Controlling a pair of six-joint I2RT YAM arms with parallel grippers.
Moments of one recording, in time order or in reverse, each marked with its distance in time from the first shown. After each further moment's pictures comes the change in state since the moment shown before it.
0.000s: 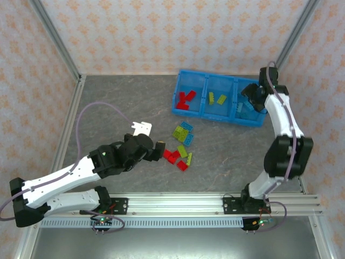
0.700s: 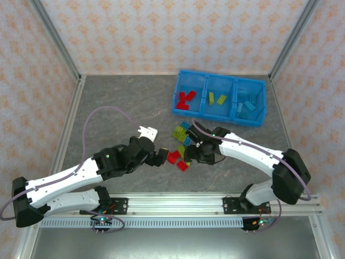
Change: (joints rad) left arm 0.000 -0.026 -0.095 0.109 0.112 0.124; right arm 0.885 -0.136 -0.454 -0.102 -0.085 0.166
